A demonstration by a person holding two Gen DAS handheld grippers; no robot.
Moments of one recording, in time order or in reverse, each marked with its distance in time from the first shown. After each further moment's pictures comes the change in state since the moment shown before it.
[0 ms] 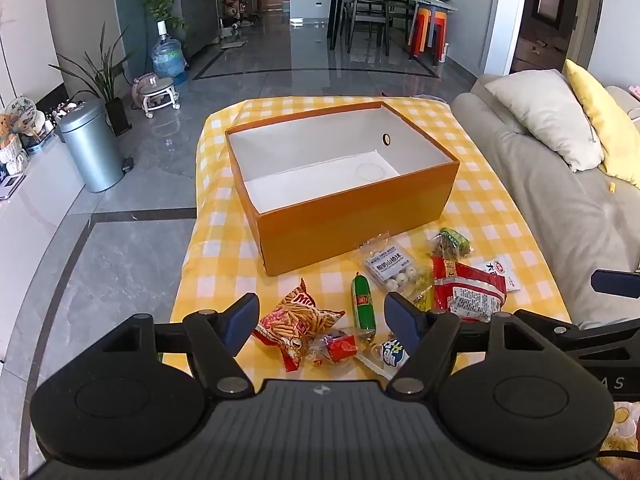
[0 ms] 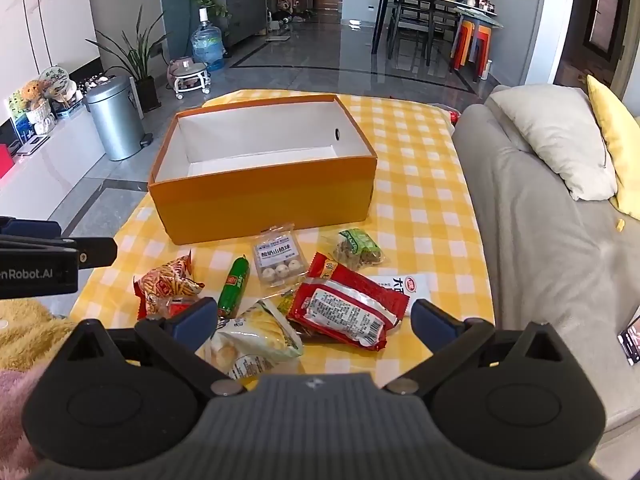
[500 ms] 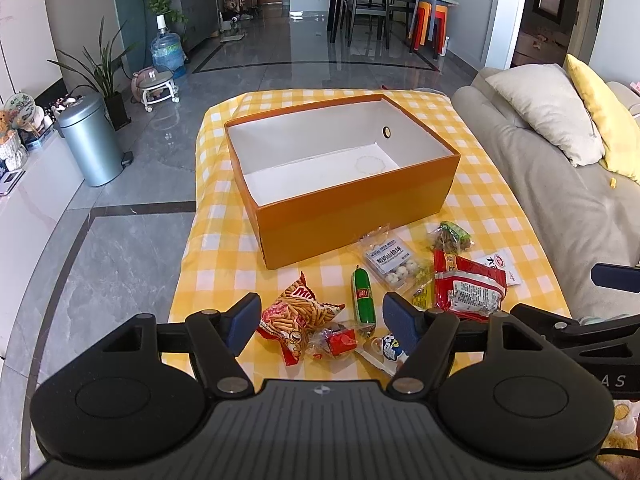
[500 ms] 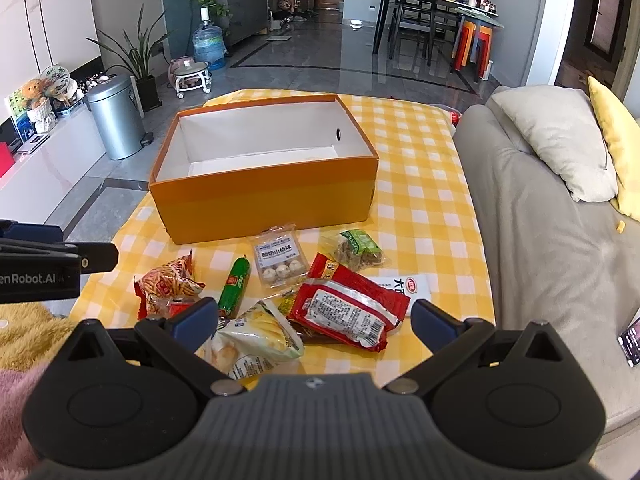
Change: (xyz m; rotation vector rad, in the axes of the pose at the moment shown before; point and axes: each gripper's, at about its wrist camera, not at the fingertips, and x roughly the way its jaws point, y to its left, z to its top) left arm 0.004 0.001 0.000 0.000 0.025 -0.003; right arm 0.002 0.001 0.002 -0.014 0.006 0.005
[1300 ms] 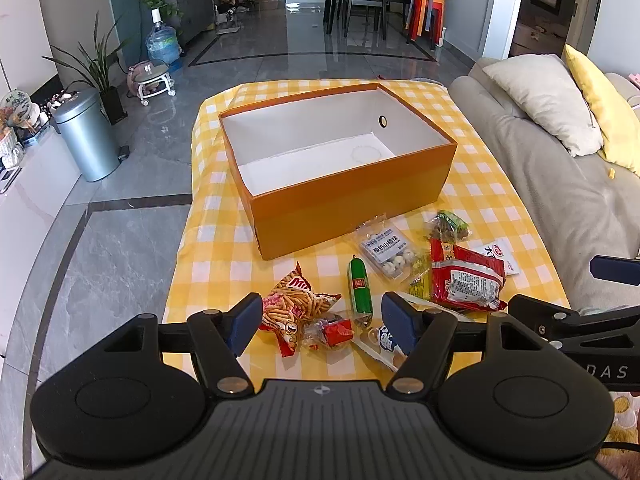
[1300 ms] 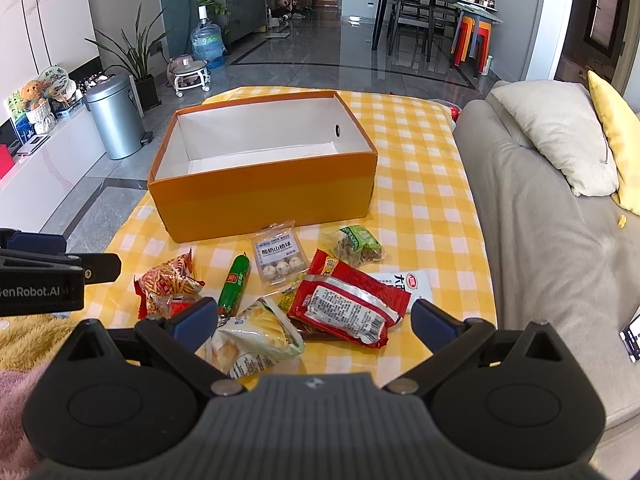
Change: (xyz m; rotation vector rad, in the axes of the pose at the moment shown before) left arm 0.003 -0.005 -0.003 0.012 0.027 -0.004; right arm 0.002 0.000 -0.003 0.008 0.008 0.002
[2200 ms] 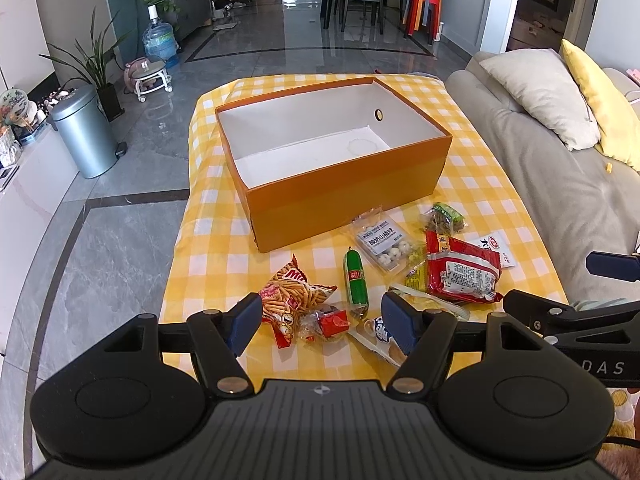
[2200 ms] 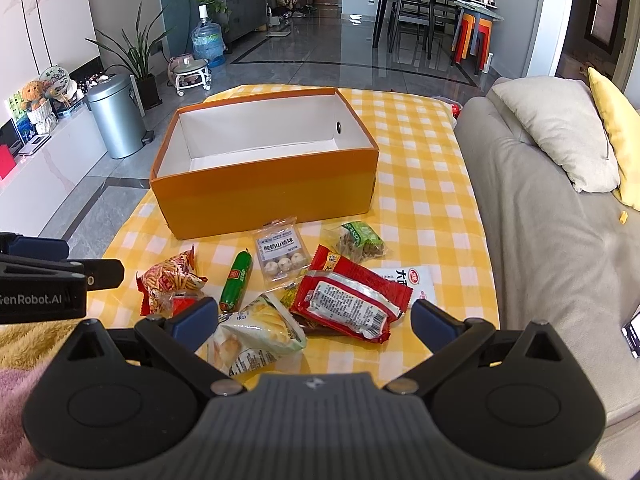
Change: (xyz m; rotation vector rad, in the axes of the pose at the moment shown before) left arm -0.001 -0.002 -0.002 0.002 0.018 -0.004; right arm -0.001 0.001 -0.001 0.003 0.006 0.004
